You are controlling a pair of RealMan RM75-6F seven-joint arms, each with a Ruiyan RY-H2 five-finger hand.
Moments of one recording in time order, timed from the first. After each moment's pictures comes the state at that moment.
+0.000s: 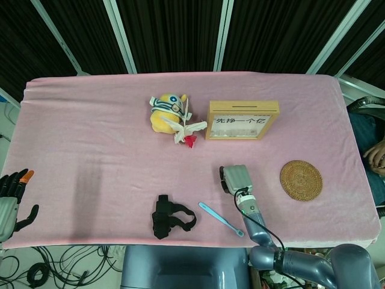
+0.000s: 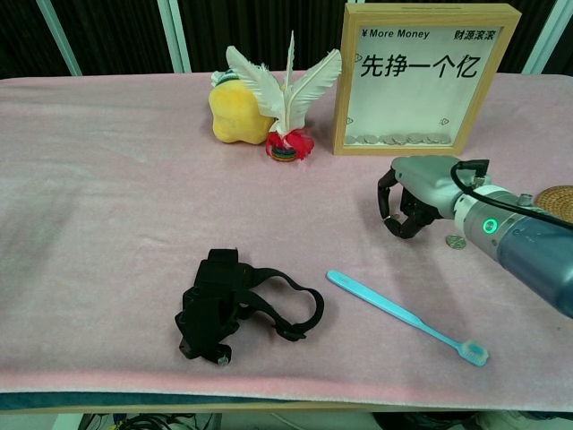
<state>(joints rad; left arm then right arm) -0.07 -1.12 -0.02 -1.64 1.49 1.47 0.03 0.69 -1.83 0.23 -1.30 -0.92 1.06 -0.60</state>
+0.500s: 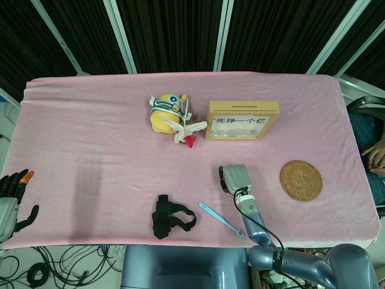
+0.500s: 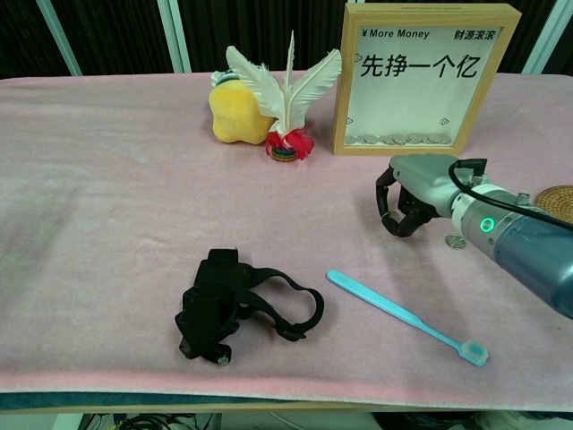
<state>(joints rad) -0.07 -1.12 -0.02 -1.64 1.48 1.47 0.03 0.69 -1.84 0.23 -1.30 -0.93 1.06 -0.59</state>
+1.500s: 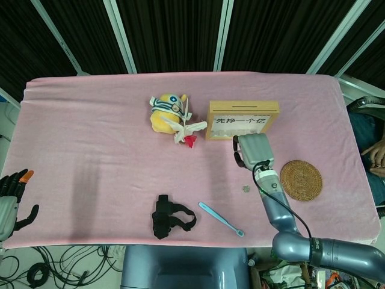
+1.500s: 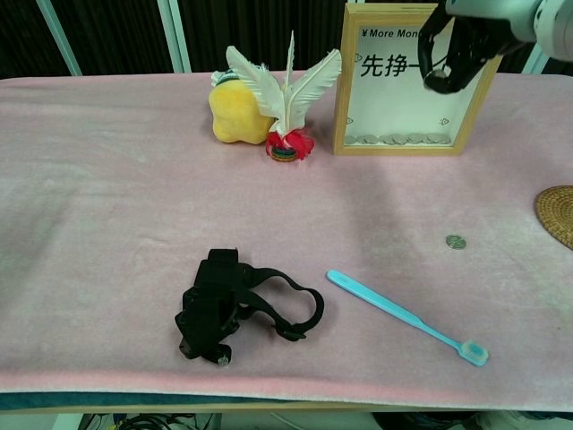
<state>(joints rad) -0.07 -1.11 -0.02 -1.66 1.45 1.44 0.02 0.81 -1.35 0.44 -1.86 -0.58 1.13 -0.87</state>
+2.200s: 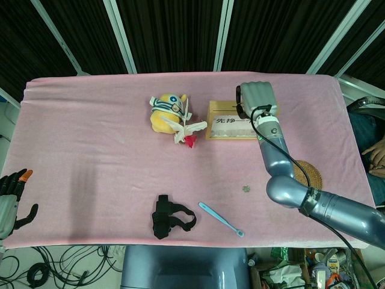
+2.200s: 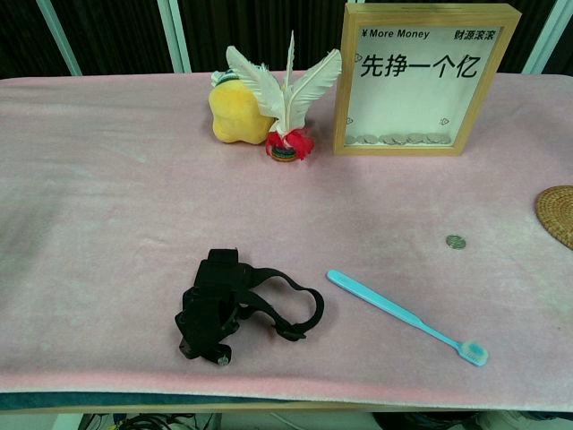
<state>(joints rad) -0.08 -1.11 -0.03 -1.67 1.41 1.41 0.04 1.13 -1.24 0.52 -1.51 -0.21 0.89 -0.91</state>
